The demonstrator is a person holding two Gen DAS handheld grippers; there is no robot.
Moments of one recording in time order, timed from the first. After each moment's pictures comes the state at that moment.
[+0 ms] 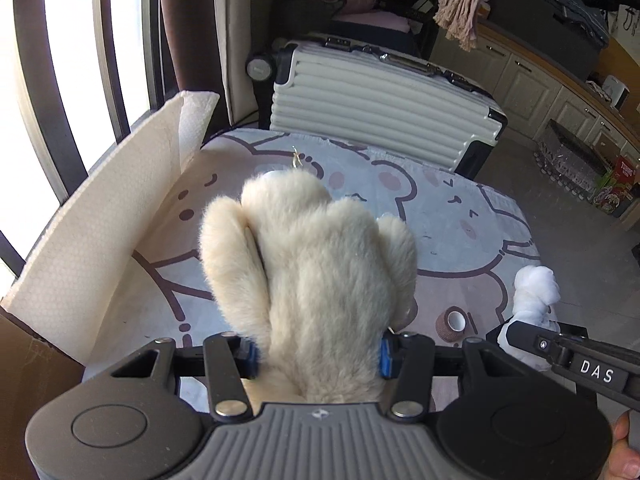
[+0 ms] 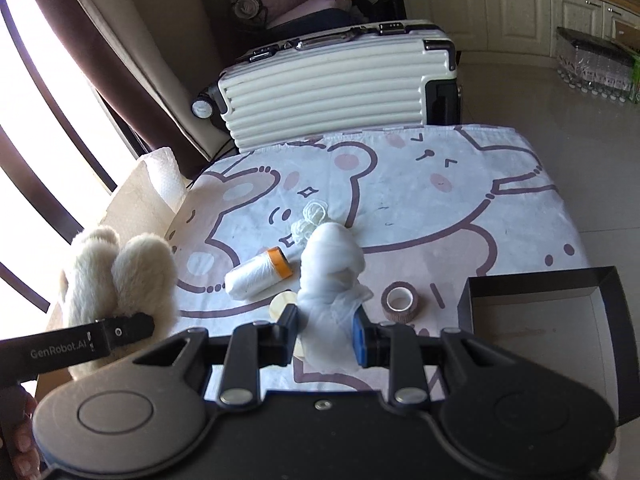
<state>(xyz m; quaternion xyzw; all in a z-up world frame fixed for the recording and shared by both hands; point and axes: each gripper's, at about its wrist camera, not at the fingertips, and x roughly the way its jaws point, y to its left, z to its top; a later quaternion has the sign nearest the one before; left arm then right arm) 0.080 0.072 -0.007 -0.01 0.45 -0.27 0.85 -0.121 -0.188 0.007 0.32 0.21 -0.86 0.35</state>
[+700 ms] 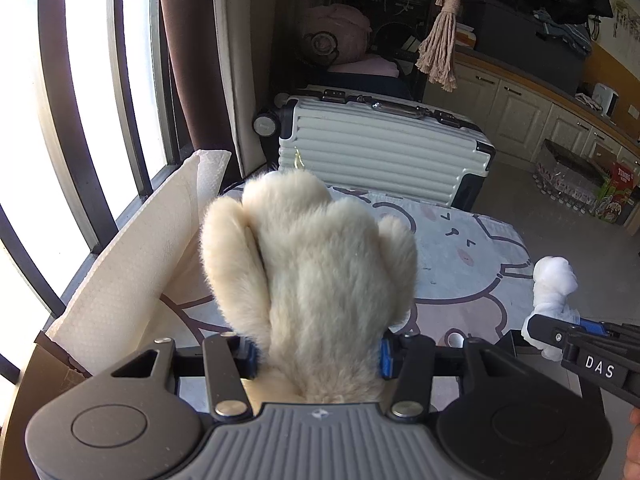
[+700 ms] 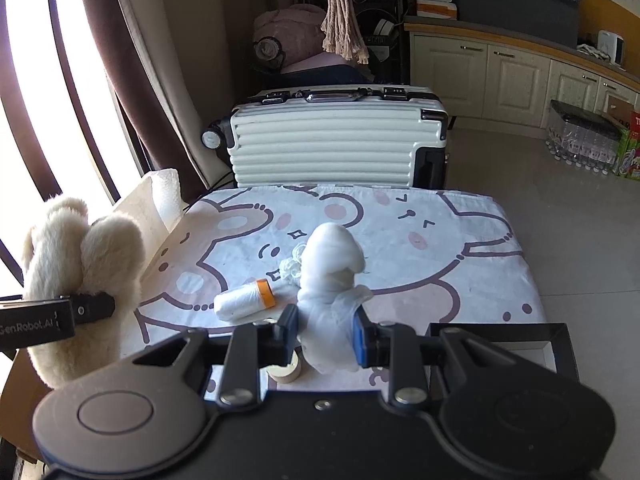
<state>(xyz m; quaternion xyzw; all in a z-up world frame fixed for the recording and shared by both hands) 0.048 0.088 0.024 0.01 0.38 -0.27 0.88 -0.085 -0.171 0.034 0.22 0.25 -0.88 0.34</state>
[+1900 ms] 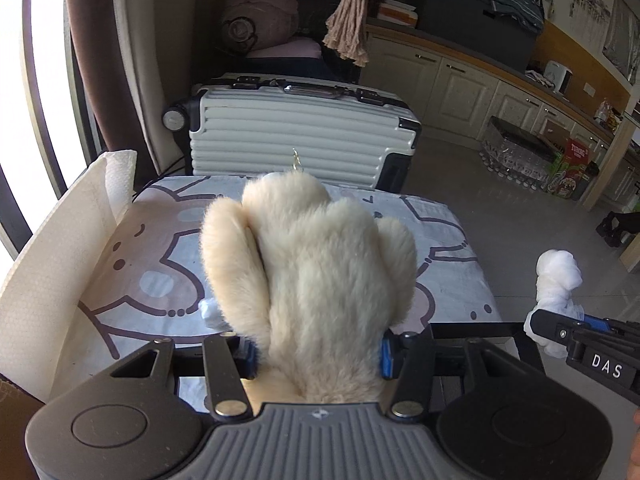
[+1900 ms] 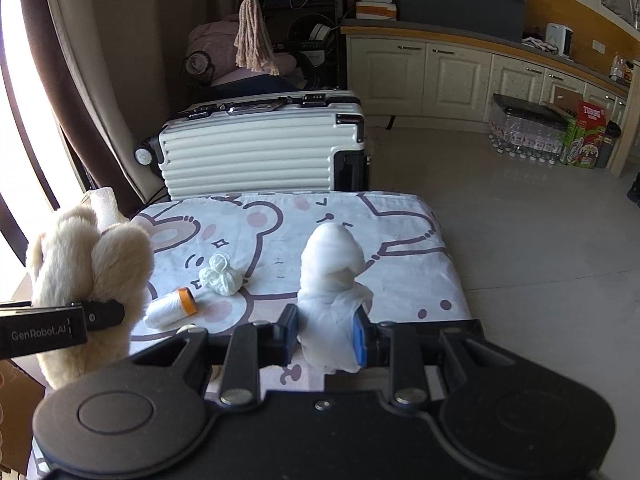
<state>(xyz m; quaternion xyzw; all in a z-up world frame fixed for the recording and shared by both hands) 0.019 -0.001 0.030 0.02 0.39 -0.36 0.85 -0.120 -0.109 0.074 0.22 0.23 -0.92 0.24</state>
